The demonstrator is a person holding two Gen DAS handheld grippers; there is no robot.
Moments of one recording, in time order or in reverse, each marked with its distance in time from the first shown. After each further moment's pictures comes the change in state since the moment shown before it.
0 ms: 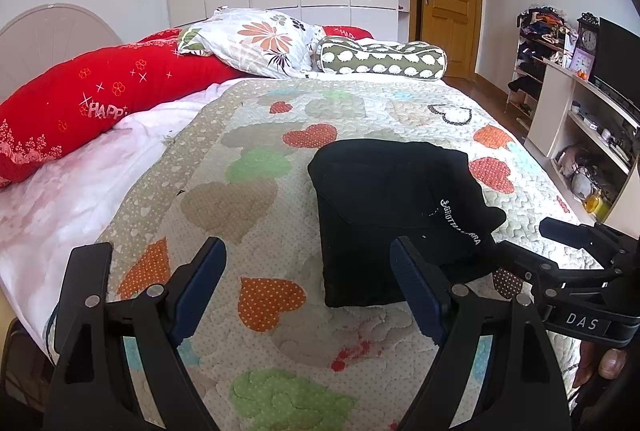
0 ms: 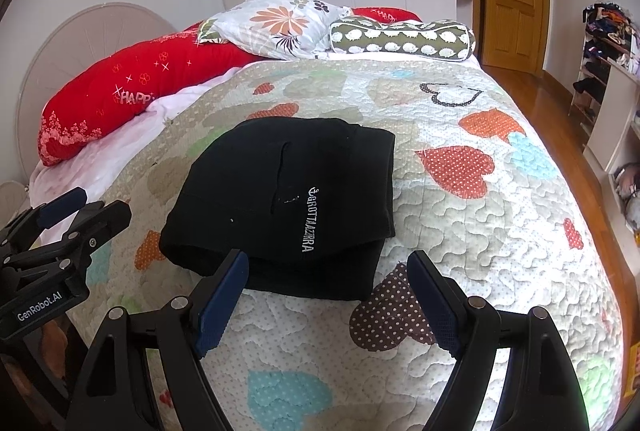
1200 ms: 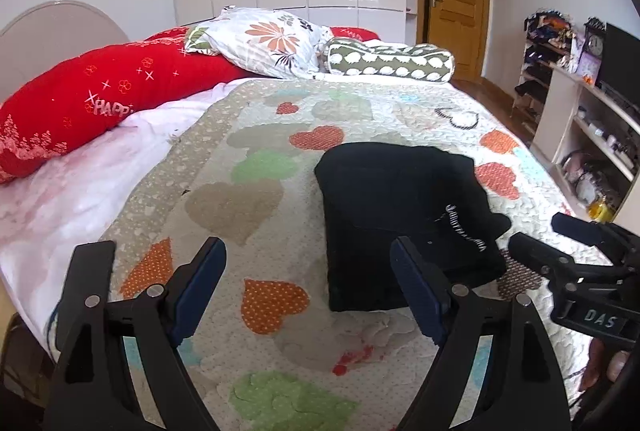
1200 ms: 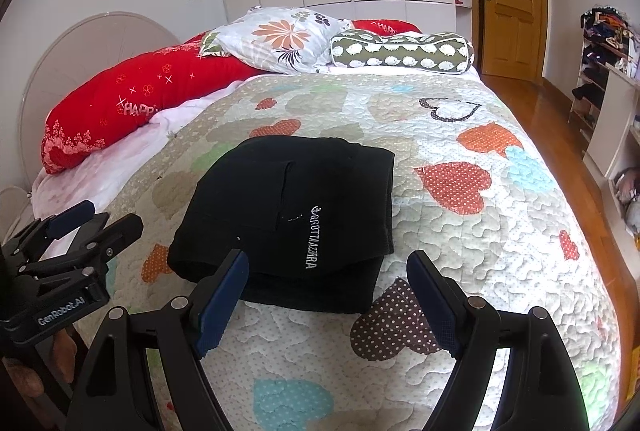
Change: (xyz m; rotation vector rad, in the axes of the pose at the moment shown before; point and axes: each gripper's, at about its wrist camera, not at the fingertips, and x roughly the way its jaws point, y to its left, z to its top) left arm 0.003 0.002 0.001 -0.012 -0.001 0.035; right arm -0.010 0.002 0.007 0.002 -0.046 0.004
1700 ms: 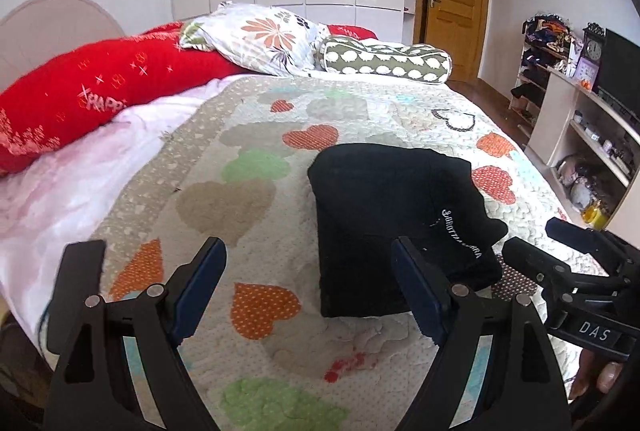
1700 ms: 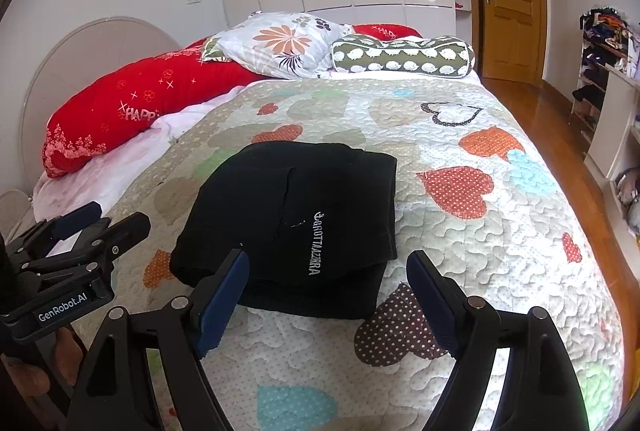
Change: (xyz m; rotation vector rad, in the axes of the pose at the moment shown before) left arm 0.005 0.000 0.005 -0.019 0.003 -0.029; right arm 0.000 0.002 0.001 0.004 -0.017 0.006
